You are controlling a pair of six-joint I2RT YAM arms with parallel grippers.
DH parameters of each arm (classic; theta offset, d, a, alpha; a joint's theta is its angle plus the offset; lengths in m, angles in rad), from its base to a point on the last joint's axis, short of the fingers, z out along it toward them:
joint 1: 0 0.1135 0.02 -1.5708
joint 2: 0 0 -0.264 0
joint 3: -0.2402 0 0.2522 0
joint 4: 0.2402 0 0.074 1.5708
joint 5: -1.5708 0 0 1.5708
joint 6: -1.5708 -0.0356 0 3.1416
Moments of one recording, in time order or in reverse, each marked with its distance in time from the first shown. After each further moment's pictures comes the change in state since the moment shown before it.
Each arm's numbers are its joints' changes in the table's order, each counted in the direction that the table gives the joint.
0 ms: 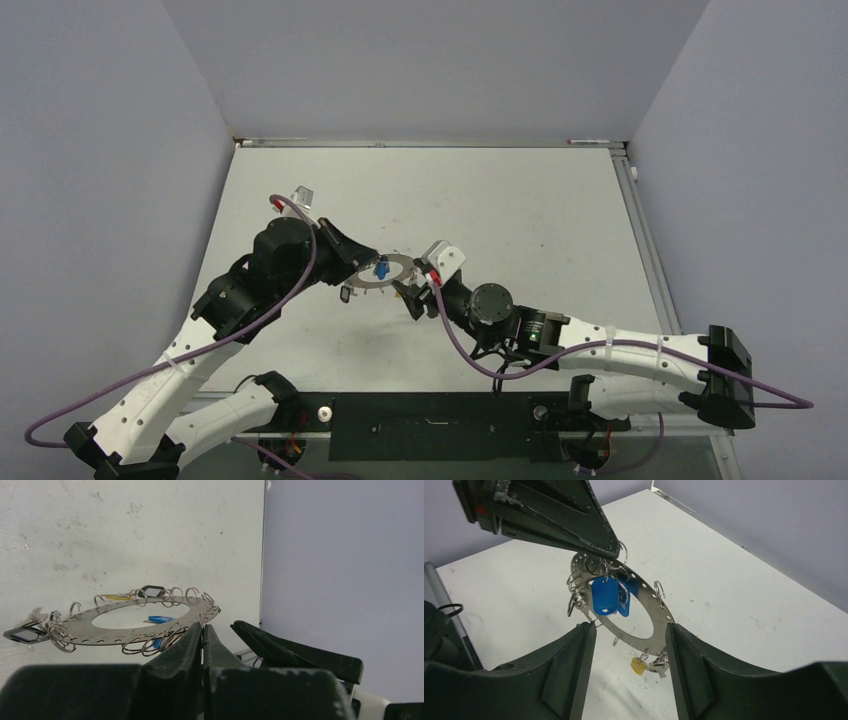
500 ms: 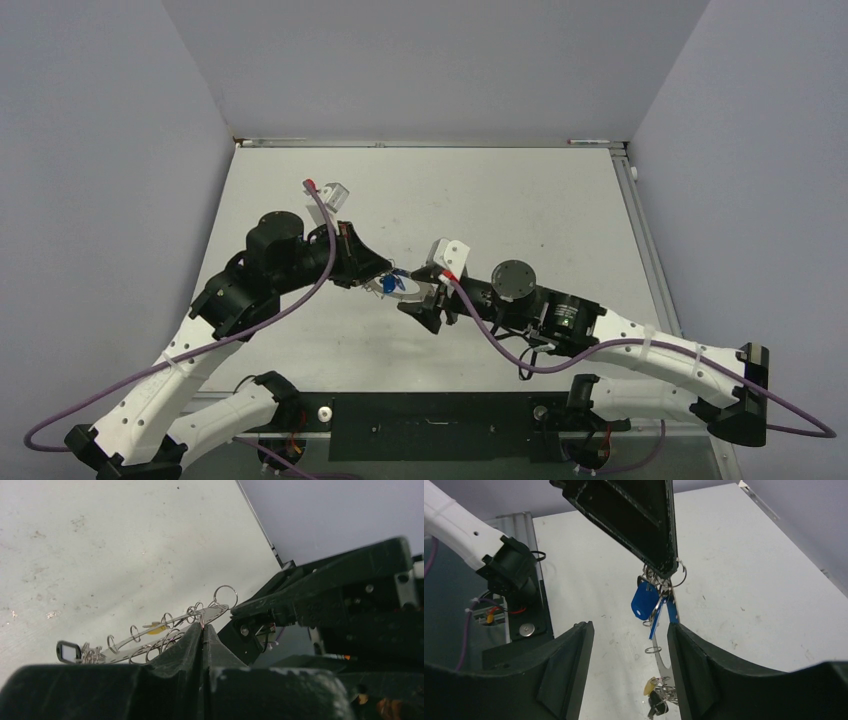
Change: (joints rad) left arm 0.029 0.010 -0.030 -0.081 -0.388 -0.512; right arm -0.133 -0.133 -0.164 0.394 0.550 0.015
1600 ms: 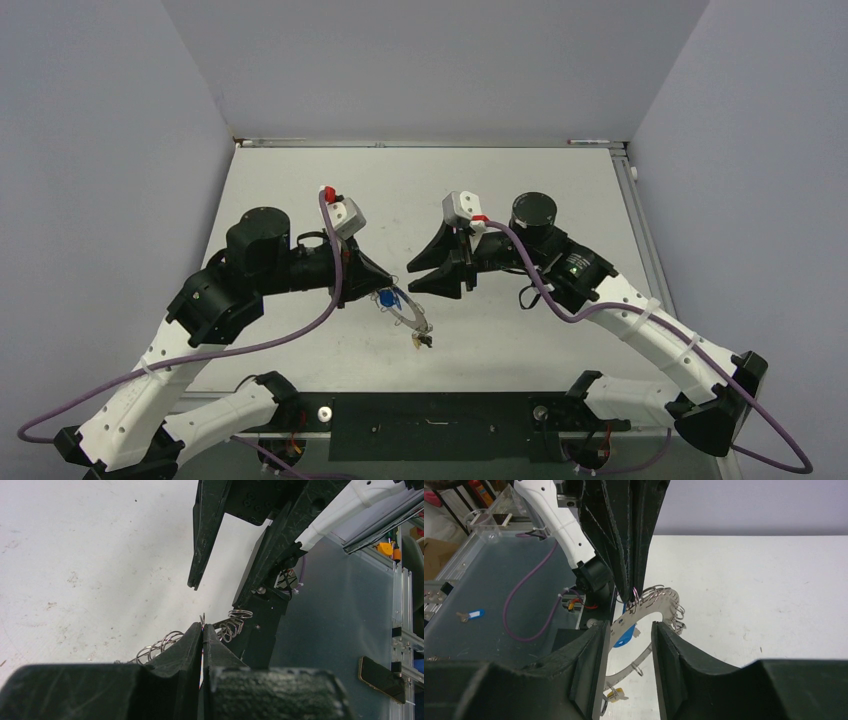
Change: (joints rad) left arm -0.057 0.008 -0.152 0.122 -0.208 -0.447; right arm -0.333 0.126 -0.193 0.041 0.766 -0.043
